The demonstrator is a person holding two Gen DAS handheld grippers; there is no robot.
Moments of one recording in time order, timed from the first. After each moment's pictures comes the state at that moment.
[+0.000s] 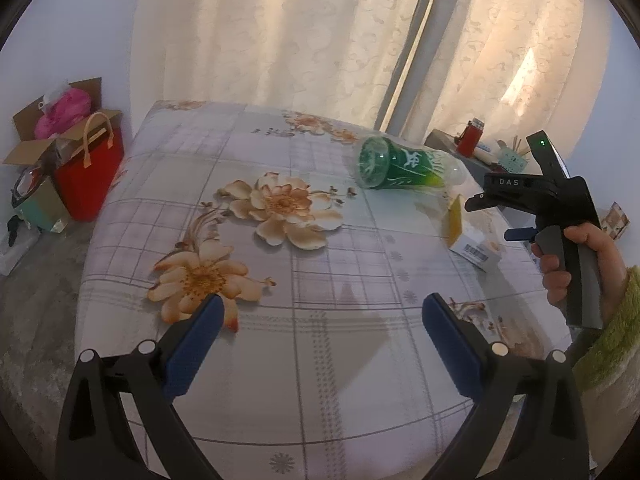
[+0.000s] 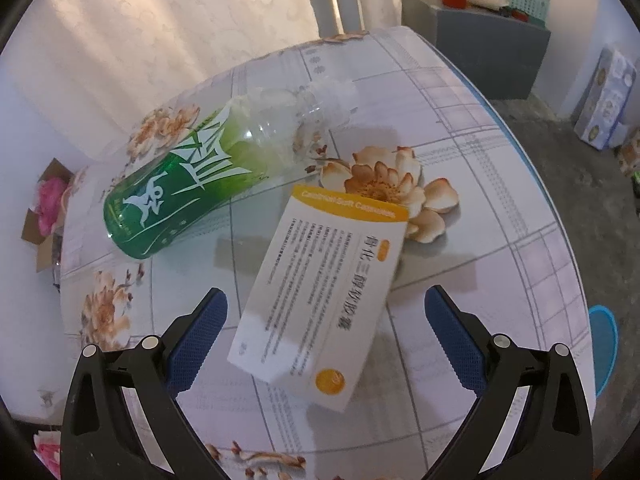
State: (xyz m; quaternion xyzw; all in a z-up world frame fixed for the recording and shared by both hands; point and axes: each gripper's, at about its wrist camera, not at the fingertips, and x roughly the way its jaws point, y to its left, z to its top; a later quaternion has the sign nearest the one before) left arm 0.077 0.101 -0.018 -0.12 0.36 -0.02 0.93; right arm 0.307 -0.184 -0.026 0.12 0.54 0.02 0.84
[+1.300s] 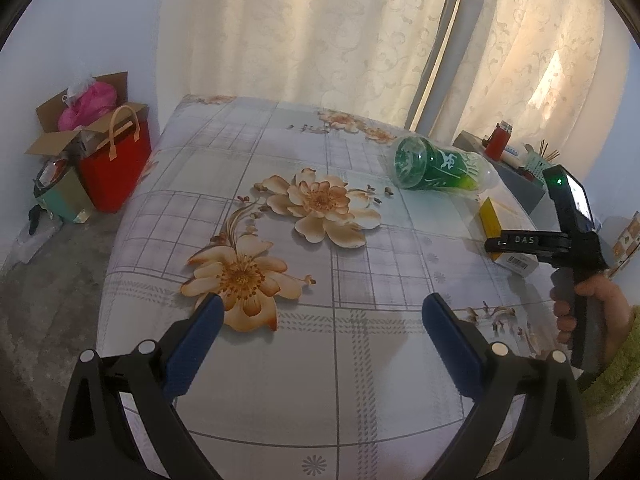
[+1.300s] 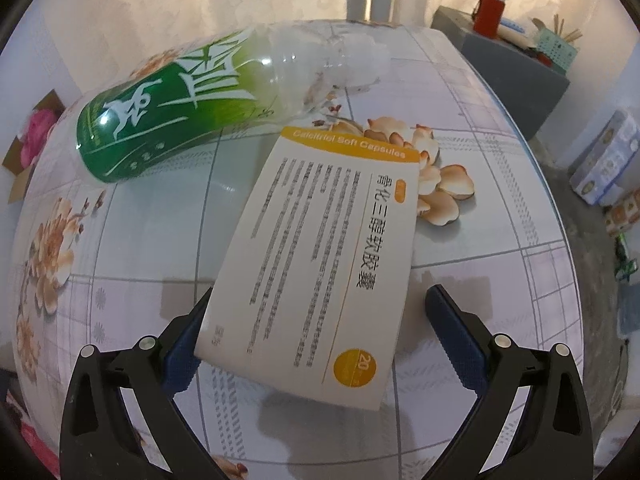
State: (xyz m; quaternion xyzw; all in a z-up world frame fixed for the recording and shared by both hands) left arm 0.079 0.115 -0.025 -0.12 0.36 0.03 0.92; right arm 0.277 -0.174 -0.060 0.00 0.53 0.04 0.85
